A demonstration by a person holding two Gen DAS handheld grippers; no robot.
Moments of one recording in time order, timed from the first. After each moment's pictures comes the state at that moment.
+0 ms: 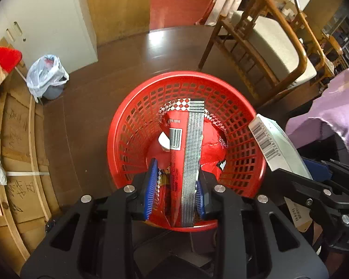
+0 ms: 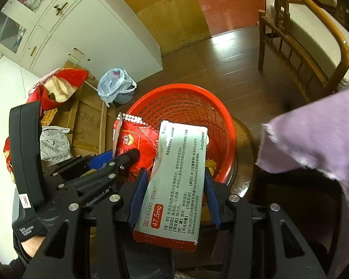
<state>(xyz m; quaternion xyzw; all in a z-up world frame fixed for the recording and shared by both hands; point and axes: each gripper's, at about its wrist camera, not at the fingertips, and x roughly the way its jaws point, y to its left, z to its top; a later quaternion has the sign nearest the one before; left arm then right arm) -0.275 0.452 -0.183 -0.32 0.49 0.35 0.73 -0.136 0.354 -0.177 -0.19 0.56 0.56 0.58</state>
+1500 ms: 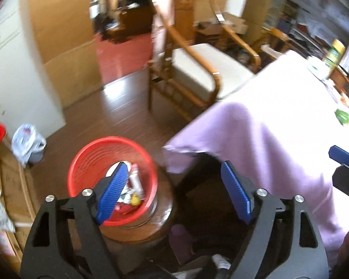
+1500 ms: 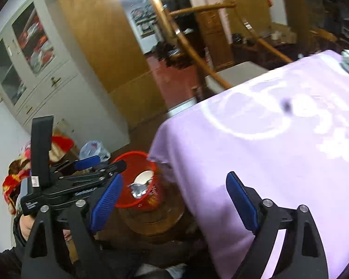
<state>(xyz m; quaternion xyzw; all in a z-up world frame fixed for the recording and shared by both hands) -0.191 0.315 -0.036 -0.18 0.41 0.25 0.86 -0.059 0.111 -0.022 -0.06 0.40 0.50 0.77</state>
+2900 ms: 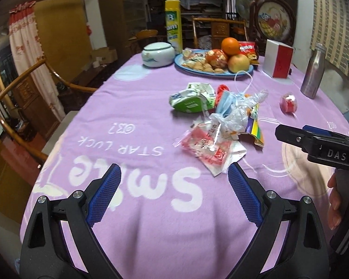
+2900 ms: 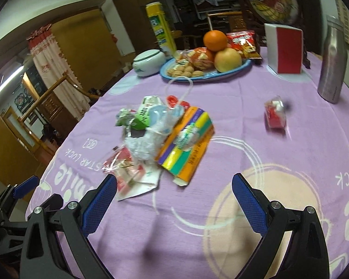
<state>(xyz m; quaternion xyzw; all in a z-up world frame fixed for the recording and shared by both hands) 0.054 -0.007 0.026 0.06 0.37 -0.03 0.93 0.122 -0.243 -0.036 0.12 0.39 0.13 0.91</state>
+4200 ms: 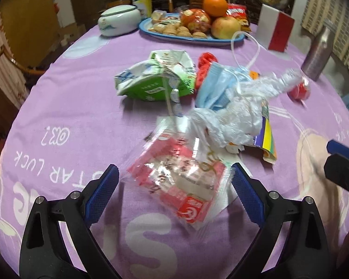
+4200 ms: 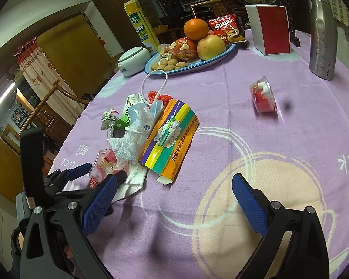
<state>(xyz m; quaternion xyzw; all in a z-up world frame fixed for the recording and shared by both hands) 0.156 -0.035 -0.032 0.04 0.46 -0.10 0.88 0.132 -0.261 -0.050 0.17 0.41 0.12 0.89</state>
